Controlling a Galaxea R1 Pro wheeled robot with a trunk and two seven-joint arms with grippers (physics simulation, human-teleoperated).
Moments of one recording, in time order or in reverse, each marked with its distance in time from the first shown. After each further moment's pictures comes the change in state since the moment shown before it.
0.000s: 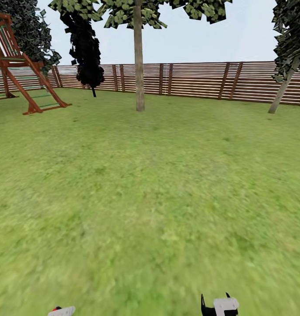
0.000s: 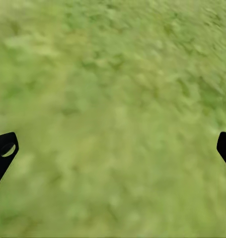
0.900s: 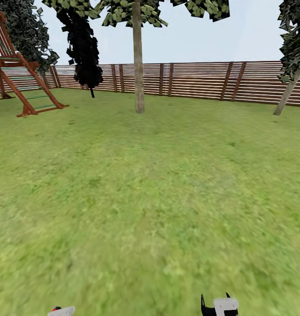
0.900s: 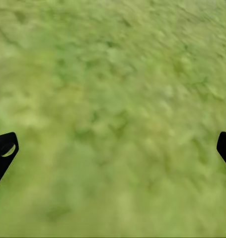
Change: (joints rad) left arm 0.000 0.001 0.000 0.000 0.000 0.000 0.000; right arm 0.000 0.000 0.000 0.000 0.000 0.000 0.000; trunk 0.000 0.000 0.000
